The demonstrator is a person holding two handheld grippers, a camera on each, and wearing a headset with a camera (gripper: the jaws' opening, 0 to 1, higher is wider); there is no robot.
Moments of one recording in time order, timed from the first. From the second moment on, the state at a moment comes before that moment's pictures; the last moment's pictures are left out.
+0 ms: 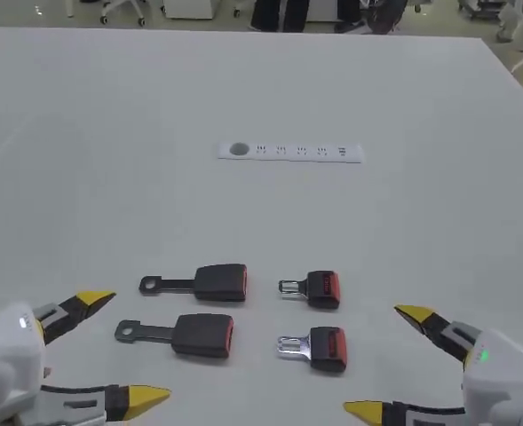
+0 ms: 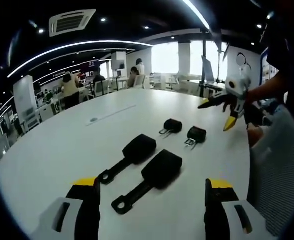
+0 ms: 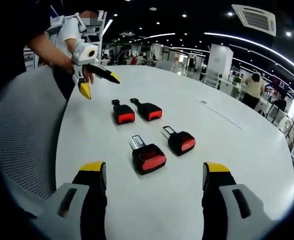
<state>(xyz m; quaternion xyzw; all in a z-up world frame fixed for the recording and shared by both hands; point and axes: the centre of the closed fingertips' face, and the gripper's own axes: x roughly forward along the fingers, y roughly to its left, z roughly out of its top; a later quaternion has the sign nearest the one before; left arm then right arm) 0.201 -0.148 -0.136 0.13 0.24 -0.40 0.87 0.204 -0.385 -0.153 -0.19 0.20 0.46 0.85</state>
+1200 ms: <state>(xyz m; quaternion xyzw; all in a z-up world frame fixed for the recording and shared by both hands) 0.225 -0.183 -0.182 0.23 0.30 -0.52 0.77 0.217 -0.365 -0.184 -0.24 0.23 0.53 0.78</state>
